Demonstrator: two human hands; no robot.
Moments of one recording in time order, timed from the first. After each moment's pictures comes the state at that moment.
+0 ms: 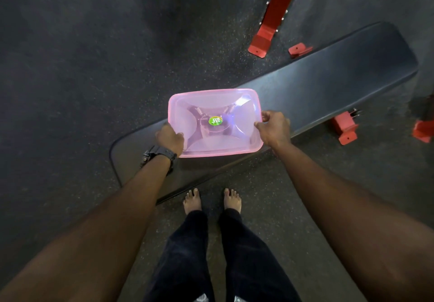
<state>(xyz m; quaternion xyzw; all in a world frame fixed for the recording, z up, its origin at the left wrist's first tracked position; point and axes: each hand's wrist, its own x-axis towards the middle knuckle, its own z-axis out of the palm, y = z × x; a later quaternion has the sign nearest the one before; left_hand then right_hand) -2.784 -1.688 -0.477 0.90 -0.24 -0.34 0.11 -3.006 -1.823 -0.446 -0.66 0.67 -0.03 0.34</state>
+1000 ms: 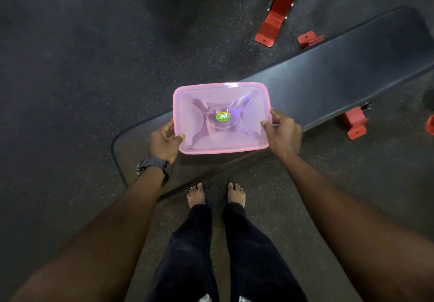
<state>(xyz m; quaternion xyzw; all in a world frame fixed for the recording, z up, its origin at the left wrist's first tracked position) -2.779 -1.652 -0.490 0.83 -0.11 -0.41 0.36 -3.012 -1.796 -0.452 -0.66 0.68 -0.07 0.31</state>
